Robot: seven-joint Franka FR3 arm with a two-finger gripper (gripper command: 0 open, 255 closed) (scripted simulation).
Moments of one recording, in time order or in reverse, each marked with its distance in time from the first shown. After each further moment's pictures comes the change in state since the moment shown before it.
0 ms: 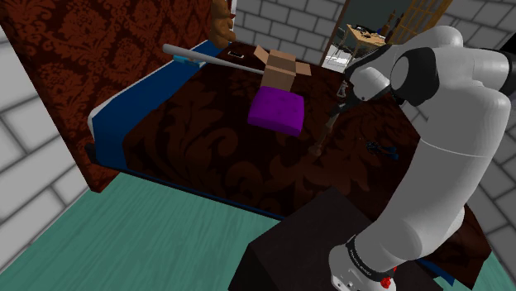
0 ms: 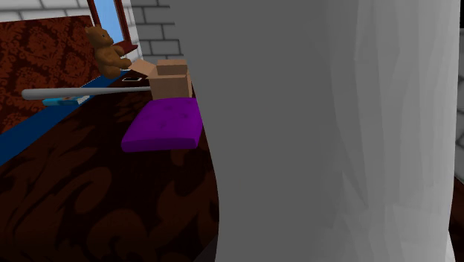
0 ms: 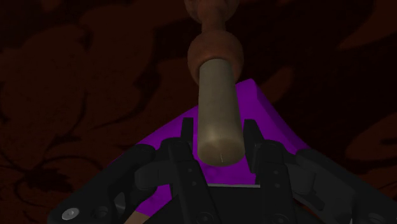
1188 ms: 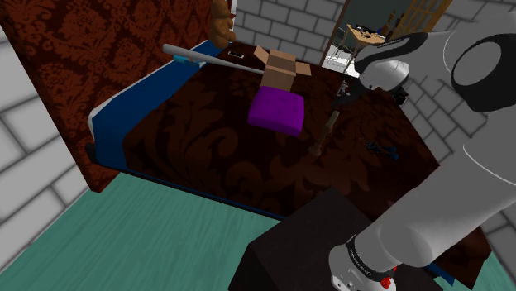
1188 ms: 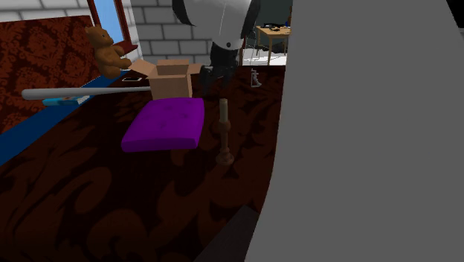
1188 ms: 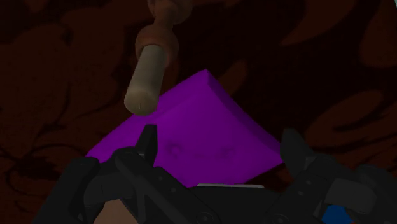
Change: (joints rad) arm 0.164 -0.346 -0.069 -0.191 -0.363 -0.009 0.298
